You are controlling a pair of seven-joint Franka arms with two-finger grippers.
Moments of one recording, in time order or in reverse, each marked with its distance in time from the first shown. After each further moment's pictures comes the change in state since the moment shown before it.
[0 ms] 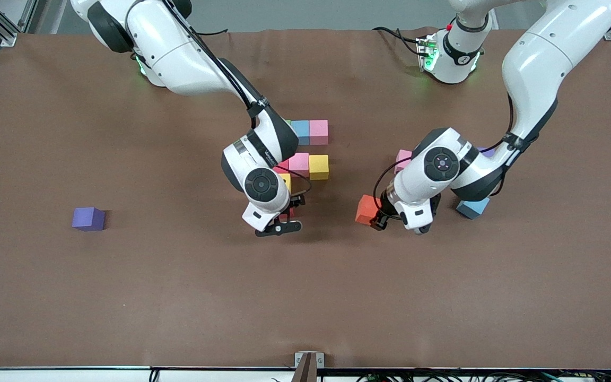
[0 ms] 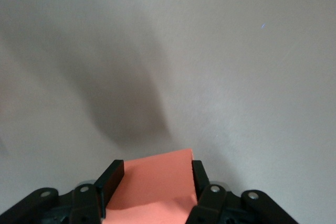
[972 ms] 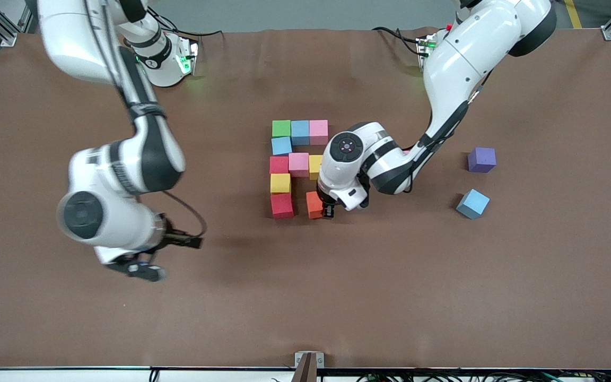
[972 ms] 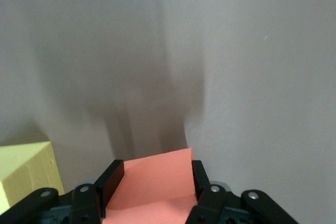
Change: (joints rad) left arm -0.519 0.096 0.283 0.218 0.000 0.009 -0.594; right arm -0.283 -0.188 -0.206 0.138 0.066 -0.303 0.031
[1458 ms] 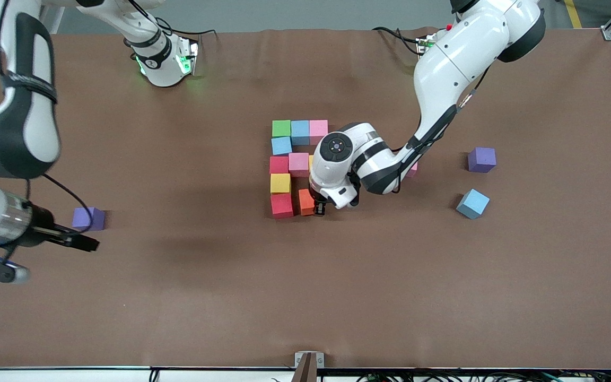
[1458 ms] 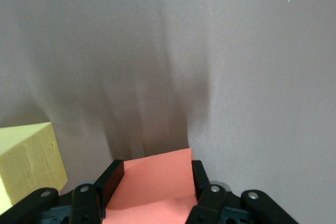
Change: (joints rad) left arm -0.037 0.039 0.003 0.042 0.000 0.000 -0.001; right arm -0.201 -0.159 -0.002 -0.003 -0.043 -0.061 -0.184
